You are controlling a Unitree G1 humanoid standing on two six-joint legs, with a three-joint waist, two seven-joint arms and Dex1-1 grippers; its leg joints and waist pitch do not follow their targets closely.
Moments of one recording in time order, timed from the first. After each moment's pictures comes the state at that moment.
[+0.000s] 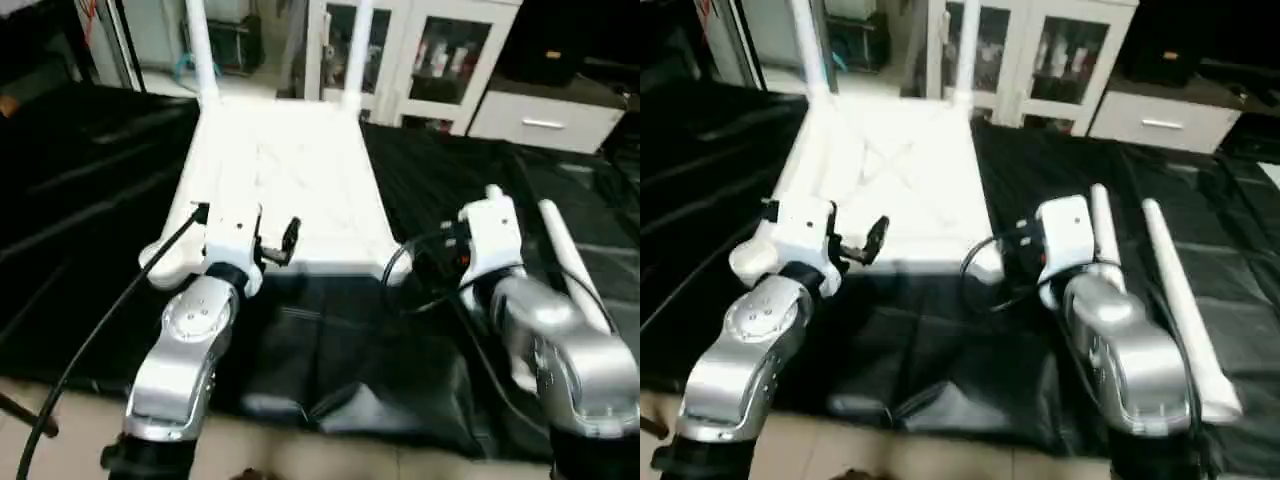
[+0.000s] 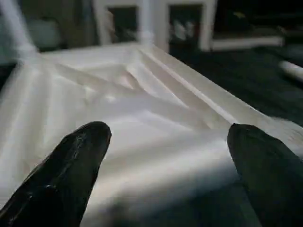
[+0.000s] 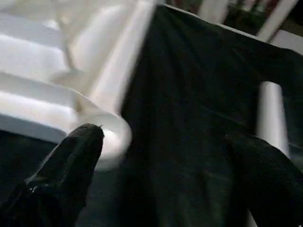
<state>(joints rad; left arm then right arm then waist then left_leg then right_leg) -0.19 0.11 -0.11 -0.24 -0.02 0.51 -0.17 -0.33 -0.29 -0.02 -0.28 0.15 0.98 0.12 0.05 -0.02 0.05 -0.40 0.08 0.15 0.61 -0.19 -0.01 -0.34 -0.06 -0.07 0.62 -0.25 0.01</state>
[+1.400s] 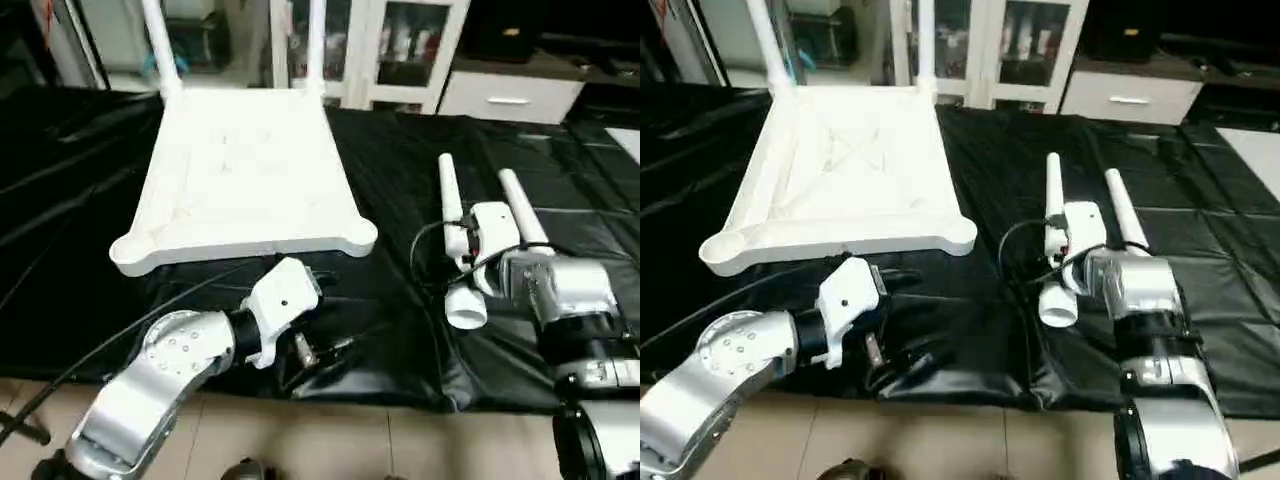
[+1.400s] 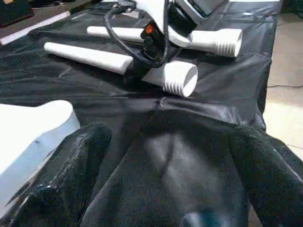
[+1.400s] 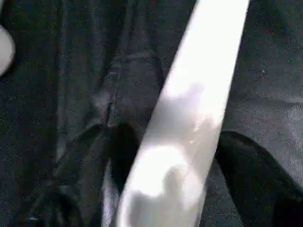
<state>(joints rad) -0.16 0.46 -0.32 -0.47 -0.18 0.53 -0.72 -0.68 -0.35 -0.11 0.57 0.17 0.94 0.27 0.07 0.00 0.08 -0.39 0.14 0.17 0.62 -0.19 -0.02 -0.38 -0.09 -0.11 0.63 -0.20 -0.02</state>
